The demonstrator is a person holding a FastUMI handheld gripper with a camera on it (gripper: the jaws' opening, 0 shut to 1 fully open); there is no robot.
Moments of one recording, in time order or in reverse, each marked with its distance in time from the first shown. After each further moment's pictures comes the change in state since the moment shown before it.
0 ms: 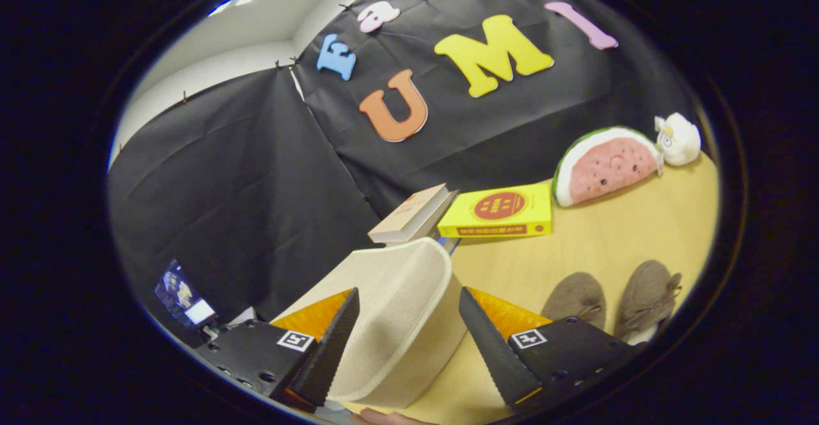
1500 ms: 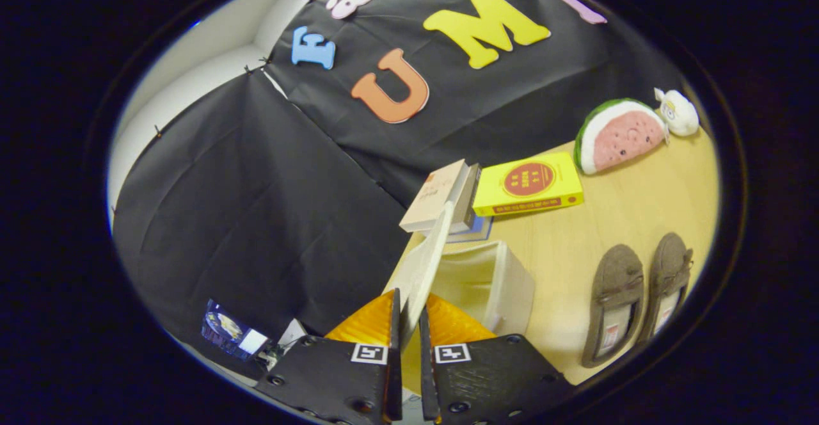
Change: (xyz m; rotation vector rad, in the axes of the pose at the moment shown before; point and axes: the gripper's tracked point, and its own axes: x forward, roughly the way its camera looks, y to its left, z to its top) arm -0.015 0.129 0.059 0.099 0.104 -0.056
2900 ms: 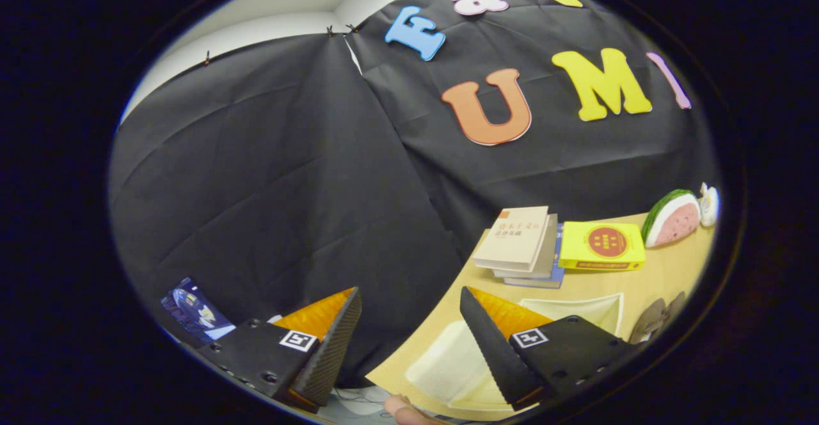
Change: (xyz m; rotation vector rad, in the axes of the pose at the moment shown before) arm 0.076 0.187 0.004 -0.298 -0.107 -0.034
